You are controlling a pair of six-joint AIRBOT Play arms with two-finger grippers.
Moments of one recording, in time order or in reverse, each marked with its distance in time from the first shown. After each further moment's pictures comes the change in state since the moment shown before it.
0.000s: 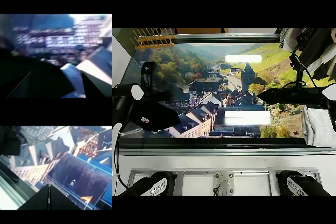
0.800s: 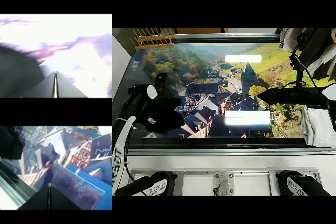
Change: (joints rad) left arm -0.176 -0.085 0.030 -0.138 -0.092 -0.114; right arm 0.000 0.000 0.000 0.000 0.000 0.000
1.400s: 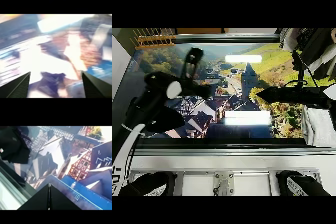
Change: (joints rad) left arm -0.296 0.028 0.244 0.200 -0.020 -0.084; right arm -0.010 0.000 0.000 0.060 0.003 0.008
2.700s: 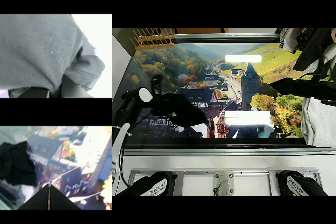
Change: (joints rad) left arm 0.339 0.058 -0.332 -0.322 0.029 0.053; right arm -0.163 0.016 0.070 0.002 -0.003 0.003
